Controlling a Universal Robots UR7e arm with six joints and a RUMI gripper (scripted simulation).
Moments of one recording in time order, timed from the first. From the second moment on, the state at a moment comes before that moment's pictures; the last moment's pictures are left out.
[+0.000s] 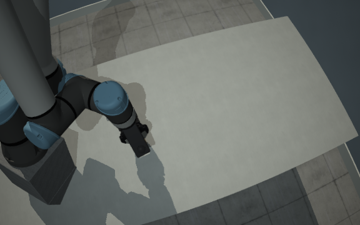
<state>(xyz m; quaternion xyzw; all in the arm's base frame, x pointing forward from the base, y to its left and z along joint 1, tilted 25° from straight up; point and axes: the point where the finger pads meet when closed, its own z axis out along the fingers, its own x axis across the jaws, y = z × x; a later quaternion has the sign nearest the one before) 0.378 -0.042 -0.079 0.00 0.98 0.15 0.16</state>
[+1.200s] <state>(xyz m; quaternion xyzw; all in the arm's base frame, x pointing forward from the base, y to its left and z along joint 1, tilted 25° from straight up) 0.365 -0.055 -0.038 0.00 0.98 0.15 0.16</state>
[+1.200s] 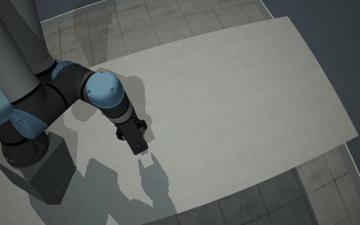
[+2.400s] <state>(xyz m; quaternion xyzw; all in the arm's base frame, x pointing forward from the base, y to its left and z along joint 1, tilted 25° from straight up) 0.350 -0.068 0.003 0.00 0.98 0.15 0.16</state>
